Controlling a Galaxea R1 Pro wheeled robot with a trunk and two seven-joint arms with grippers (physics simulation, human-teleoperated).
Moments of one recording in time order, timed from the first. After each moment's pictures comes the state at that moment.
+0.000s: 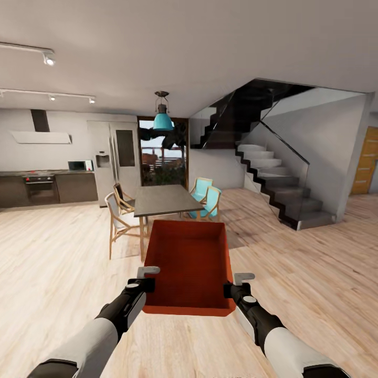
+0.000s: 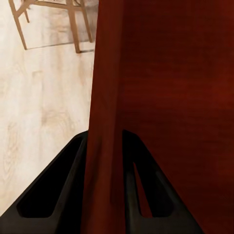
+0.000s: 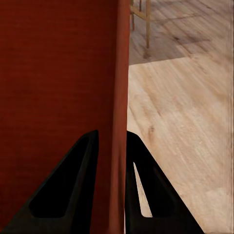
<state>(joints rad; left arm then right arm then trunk) -0.73 -0.11 -0.05 -0.41 0.04 0.20 0.20 -0.70 0.10 0.06 -0.32 0.00 -0.05 -0.12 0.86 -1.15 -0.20</state>
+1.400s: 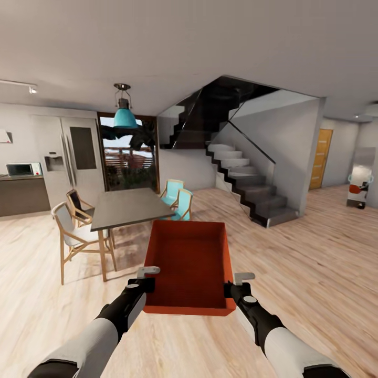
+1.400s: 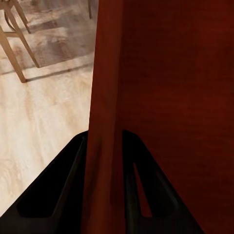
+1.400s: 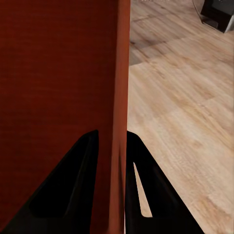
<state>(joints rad) -0.73 -0.12 -0.05 -0.40 0.04 0.19 0.20 -0.70 0.09 0.06 -0.32 0.00 -0.05 -0.11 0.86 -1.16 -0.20</state>
